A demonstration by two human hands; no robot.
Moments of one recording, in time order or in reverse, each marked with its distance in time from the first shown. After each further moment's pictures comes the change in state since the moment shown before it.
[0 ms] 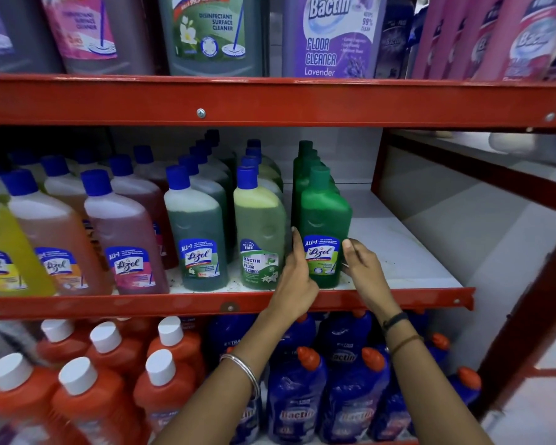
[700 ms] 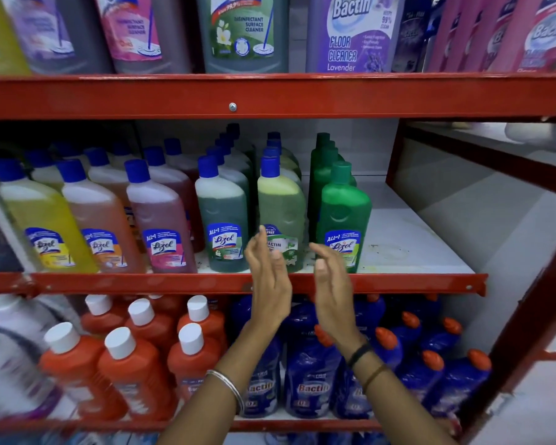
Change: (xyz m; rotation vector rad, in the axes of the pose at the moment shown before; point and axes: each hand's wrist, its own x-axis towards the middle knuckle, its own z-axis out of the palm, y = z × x) left_hand -0.057 -0.027 -0.037 -0.226 0.458 0.059; right_hand -0.092 -0.030 0.080 -0.011 0.083 -0.262
